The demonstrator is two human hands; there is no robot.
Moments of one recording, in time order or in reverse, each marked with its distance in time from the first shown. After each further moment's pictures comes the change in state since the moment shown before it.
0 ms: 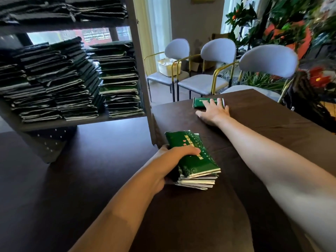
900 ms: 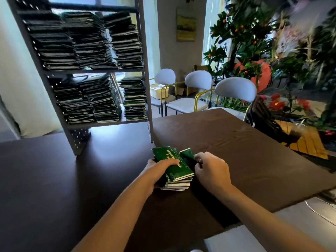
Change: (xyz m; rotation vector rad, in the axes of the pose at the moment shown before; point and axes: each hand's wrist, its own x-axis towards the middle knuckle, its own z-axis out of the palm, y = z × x) left_hand -0.094 -0.047 -0.002 -0.035 0.069 0.049; right_hand -0.333 -0.018 -0.004 0.071 0.487 -0.134
